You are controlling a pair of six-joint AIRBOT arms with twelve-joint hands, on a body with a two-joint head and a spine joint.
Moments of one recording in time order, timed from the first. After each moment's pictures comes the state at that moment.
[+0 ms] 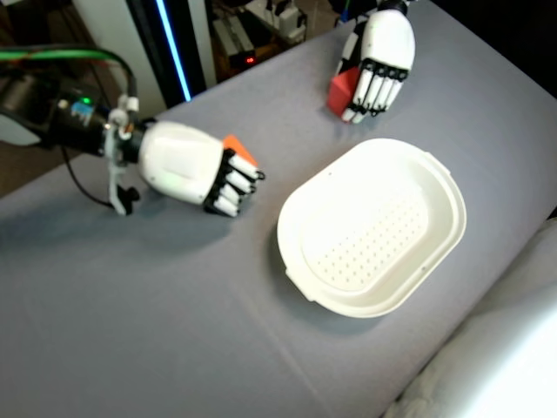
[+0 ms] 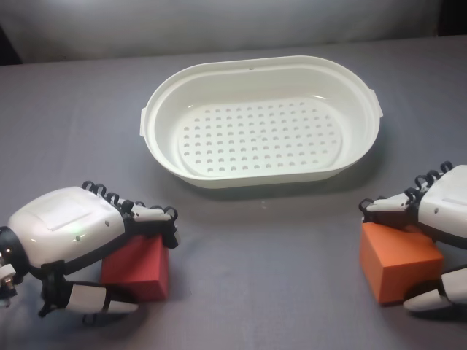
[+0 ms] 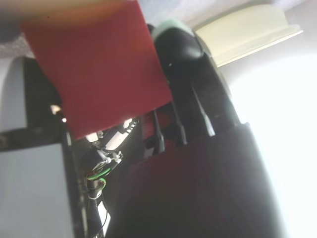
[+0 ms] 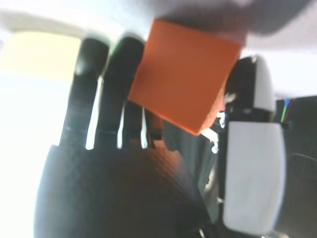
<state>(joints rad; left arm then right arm) 0.93 -0.97 1.07 0.11 -0.86 0.70 -0.87 -0.96 1.03 -0.06 0.67 -0.86</state>
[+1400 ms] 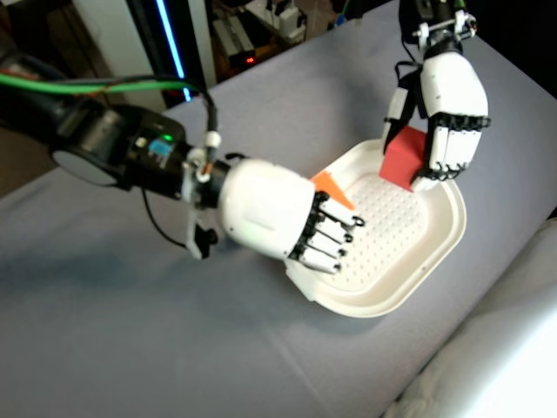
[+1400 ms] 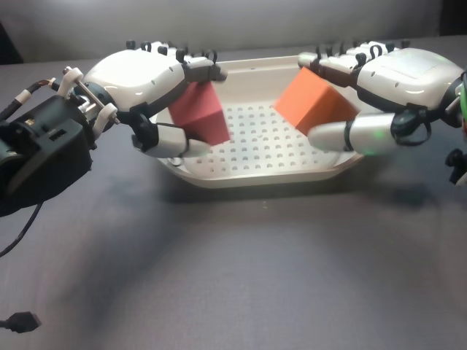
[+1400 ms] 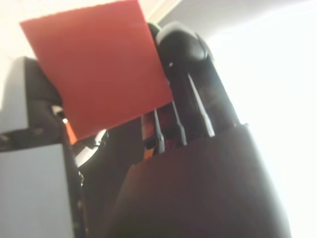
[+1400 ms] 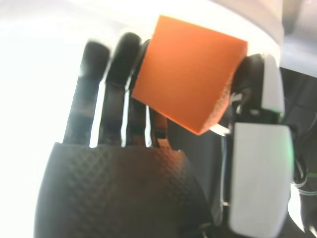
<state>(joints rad) 0.48 -1.26 1.45 -0.07 -0.56 0.85 -0.53 -1.23 1.40 0.10 0.54 -0.86</state>
